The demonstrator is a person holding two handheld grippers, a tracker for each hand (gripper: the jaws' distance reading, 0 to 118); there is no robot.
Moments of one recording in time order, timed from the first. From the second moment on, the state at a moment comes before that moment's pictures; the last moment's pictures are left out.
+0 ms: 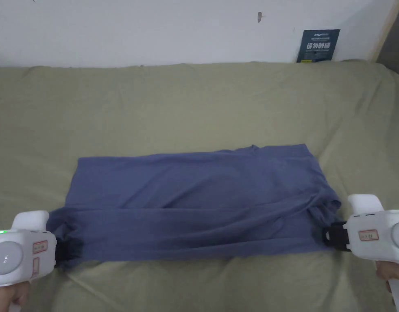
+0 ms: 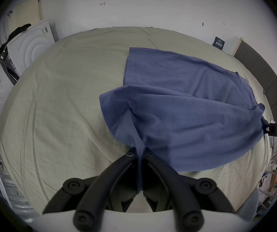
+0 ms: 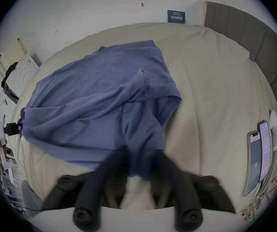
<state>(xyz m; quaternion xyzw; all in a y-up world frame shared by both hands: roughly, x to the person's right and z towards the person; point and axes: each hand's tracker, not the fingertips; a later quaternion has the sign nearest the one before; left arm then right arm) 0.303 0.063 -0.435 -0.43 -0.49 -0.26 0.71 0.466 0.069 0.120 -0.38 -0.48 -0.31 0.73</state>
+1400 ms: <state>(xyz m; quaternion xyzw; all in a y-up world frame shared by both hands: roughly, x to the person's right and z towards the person) 0.156 0.080 -0.450 -0.46 -0.47 -0.19 0.72 0.326 0.097 0.187 -0.31 -0.51 -0.36 0.72</state>
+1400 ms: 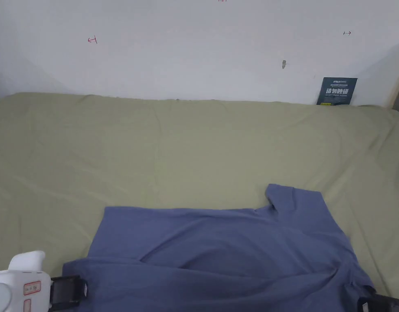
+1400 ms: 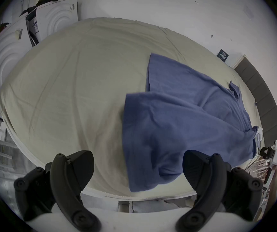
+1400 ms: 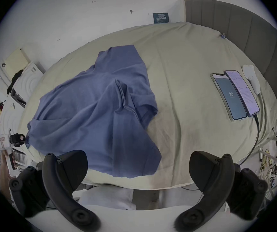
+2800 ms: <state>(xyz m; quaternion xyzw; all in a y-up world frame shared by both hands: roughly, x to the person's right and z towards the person) 0.400 0.051 -0.483 -0.41 -0.49 -0.29 0.71 0.545 0.082 0.136 -0.38 -0.51 -0.34 0.69</state>
